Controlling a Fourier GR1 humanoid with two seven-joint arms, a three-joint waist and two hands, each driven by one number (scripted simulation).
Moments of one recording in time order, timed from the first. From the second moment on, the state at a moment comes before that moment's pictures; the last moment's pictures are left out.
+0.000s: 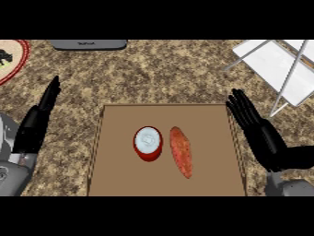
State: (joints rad) left arm -0.22 0.55 -0.32 -1.36 0.18 0.34 -0.14; right arm -0.08 -0.25 0.19 -1.57 -0.29 0.08 -0.10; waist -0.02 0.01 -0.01
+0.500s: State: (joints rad) left arm -0.28 0.48 -0.24 -1.42 0.35 0.26 0.03; right arm -0.38 -0.29 0.10 -1.41 -0.25 0.05 0.05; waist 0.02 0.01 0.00
